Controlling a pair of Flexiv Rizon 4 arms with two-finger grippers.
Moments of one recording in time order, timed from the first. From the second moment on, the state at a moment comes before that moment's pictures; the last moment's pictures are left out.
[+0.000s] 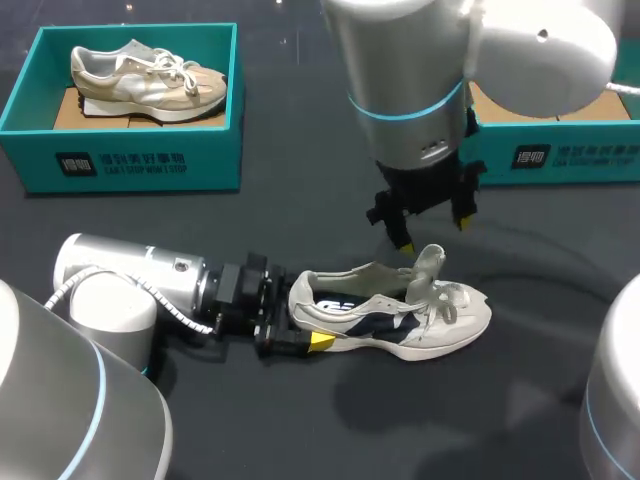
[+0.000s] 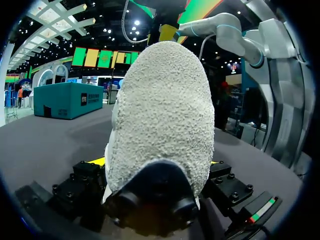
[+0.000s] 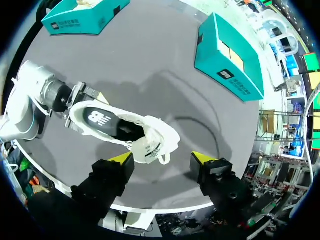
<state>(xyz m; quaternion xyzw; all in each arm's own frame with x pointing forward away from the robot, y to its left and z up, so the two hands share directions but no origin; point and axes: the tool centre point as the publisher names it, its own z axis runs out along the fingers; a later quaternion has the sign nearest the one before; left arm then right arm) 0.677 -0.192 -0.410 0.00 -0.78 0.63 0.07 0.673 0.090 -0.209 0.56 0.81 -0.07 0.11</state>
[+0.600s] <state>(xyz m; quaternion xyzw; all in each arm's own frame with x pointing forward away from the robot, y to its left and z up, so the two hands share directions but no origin) 0.677 -0.192 -0.410 0.00 -0.78 0.63 0.07 0.669 0.152 -0.214 0.31 0.94 -0.07 0.13</state>
